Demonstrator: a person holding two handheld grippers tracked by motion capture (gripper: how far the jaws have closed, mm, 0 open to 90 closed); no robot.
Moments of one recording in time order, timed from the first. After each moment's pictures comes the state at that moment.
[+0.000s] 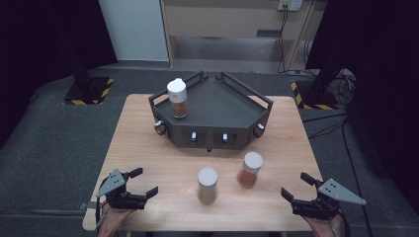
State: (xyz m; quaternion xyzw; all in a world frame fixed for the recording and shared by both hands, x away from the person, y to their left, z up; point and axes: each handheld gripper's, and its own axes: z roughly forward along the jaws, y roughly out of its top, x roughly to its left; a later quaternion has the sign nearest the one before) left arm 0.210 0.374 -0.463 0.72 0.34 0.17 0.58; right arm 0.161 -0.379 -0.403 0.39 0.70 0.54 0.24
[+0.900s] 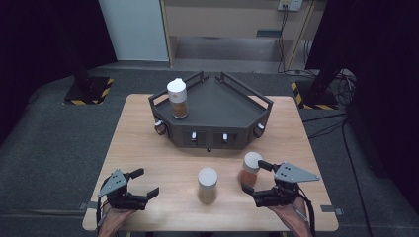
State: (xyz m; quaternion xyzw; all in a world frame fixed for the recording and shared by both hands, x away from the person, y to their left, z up) left arm 0.212 0.372 -0.462 0.73 0.34 0.17 0.58; right arm 0.219 -0.300 -0.370 0.28 0.76 0.57 0.17
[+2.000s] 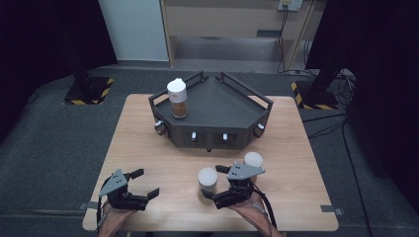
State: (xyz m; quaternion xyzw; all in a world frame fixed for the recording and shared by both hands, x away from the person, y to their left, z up) left arm 0.213 0.372 -0.462 0.73 0.34 0.16 0.58; right arm 0.265 -0.220 -0.402 0.23 0.79 0.56 0.09
